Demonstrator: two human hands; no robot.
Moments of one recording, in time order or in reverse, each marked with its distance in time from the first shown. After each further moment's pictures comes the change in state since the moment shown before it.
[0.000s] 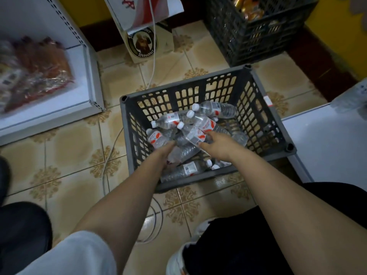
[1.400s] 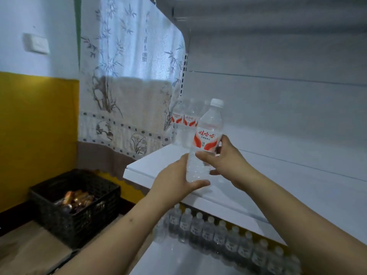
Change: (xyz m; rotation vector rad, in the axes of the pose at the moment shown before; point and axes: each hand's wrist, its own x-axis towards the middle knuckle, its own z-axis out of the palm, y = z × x) left_hand -0.535 0.031 0.309 0.928 -0.512 2.103; right_hand -0.477 0.052 -0.329 0.464 1.300 -0.174
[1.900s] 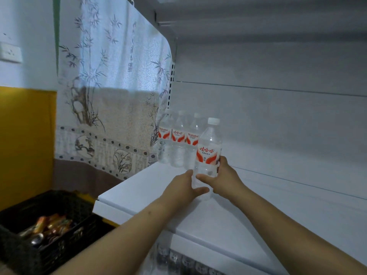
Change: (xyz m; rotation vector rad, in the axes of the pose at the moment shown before) left_hand 0.113 -0.016 0.059 -0.061 -0.223 -0.095; right_hand 0.091 0.070 -0.013 -0.236 0.103 0.085
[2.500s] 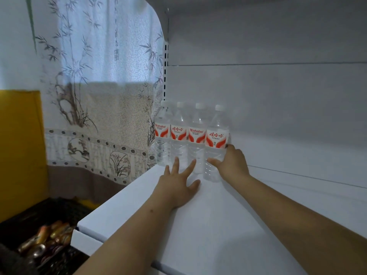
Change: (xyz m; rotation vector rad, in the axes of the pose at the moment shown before) left_hand 0.089 -0.073 0.013 0.415 -0.024 -0.044; right_hand 0.125 0.047 0.027 -0.161 0.258 0.097
